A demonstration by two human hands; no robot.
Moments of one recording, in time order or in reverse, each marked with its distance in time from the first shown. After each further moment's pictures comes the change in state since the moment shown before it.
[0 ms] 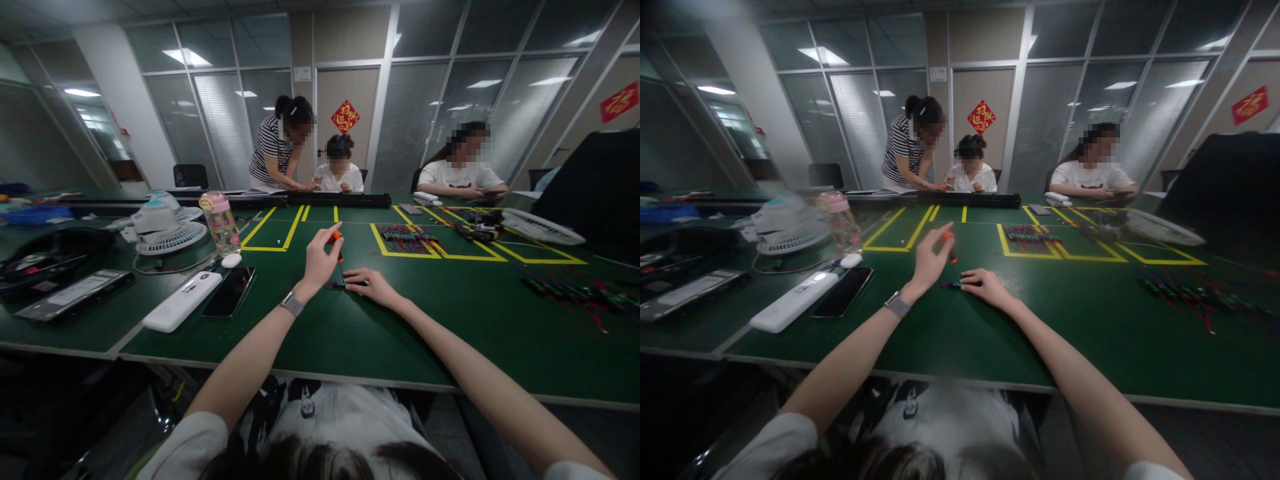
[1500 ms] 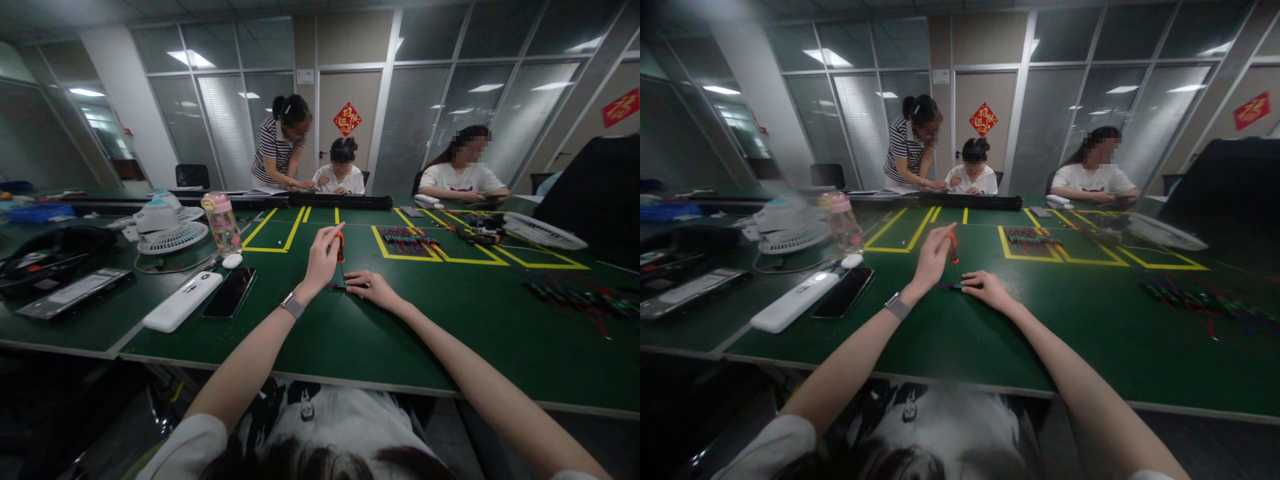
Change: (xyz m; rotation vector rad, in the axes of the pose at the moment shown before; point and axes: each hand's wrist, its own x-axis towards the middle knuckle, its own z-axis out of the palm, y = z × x) left_hand 0.001 -0.002 0.001 -0.074 -0.018 -0.043; right_hand 0.000 0.003 0.001 0.005 0.006 -0.017
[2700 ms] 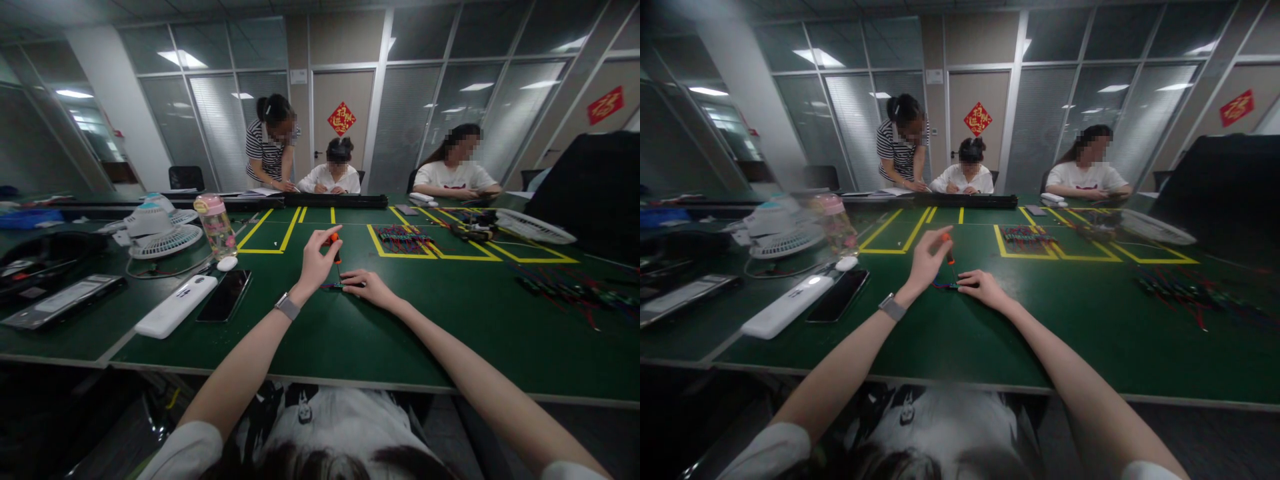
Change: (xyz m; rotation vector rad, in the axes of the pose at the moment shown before) left_hand 0.001 -0.003 0.002 -0.086 -0.007 -0.031; right_hand 0.000 0.005 0.000 -0.003 -0.005 -0.020
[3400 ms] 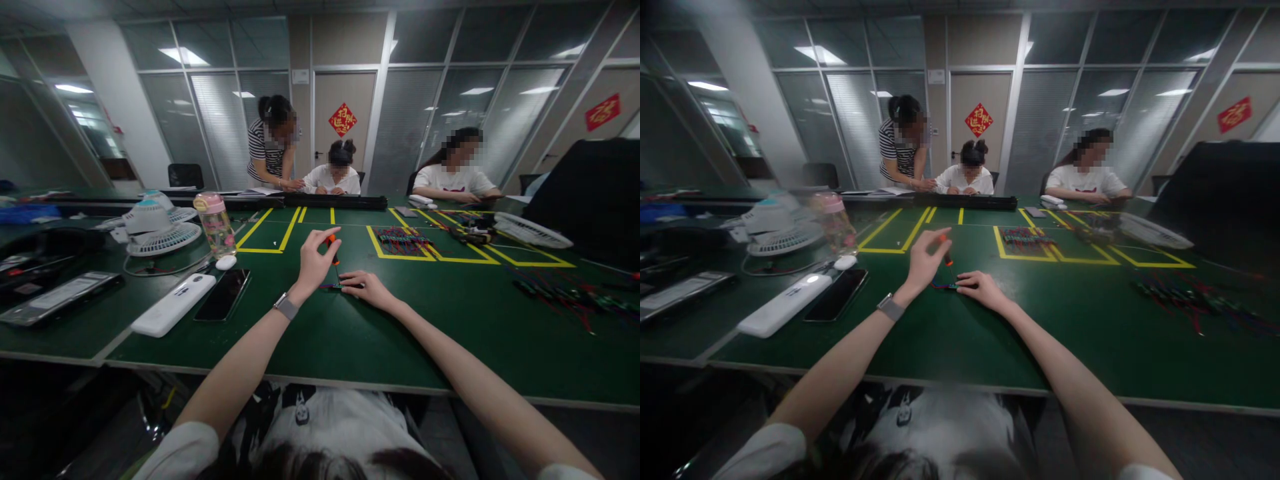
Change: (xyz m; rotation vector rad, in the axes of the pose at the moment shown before) left_hand 0.000 0.003 -0.002 0.109 0.067 0.041; right_hand 0.000 -0.002 -0.001 0.005 -0.007 0.020
